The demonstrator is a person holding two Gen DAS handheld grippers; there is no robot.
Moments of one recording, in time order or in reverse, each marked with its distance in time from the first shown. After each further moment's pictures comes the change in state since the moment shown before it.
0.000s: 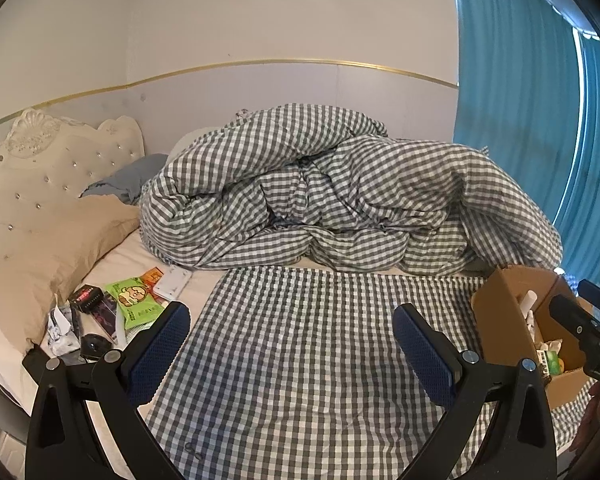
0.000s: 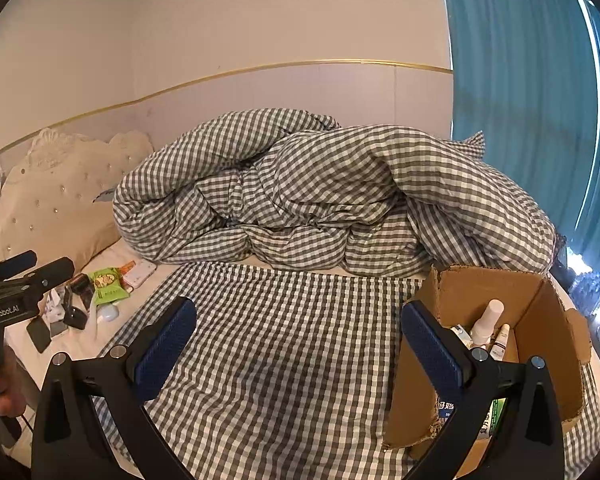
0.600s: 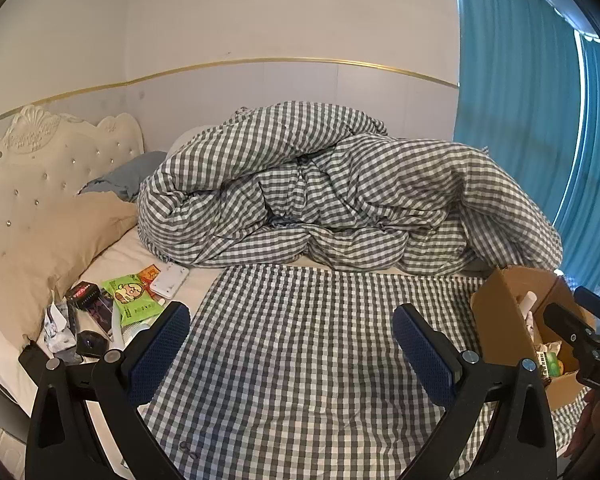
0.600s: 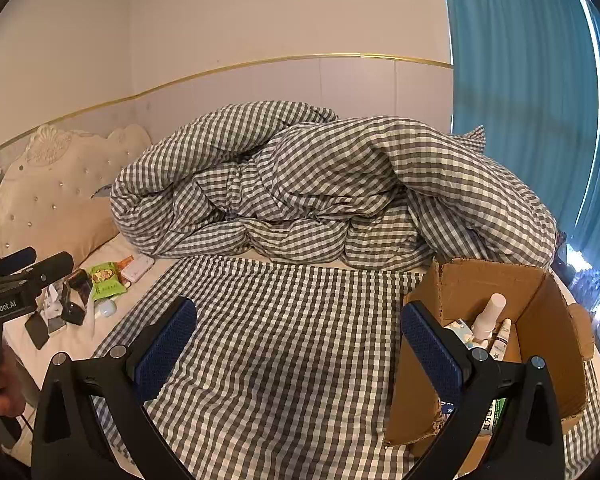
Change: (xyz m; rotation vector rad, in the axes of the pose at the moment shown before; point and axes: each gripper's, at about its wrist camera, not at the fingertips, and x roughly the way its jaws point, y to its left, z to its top) left arm 0.003 -0.003 -0.002 -0.009 0.001 0.000; right arm 0.007 -0.003 -0.006 0.003 0.020 -0.003
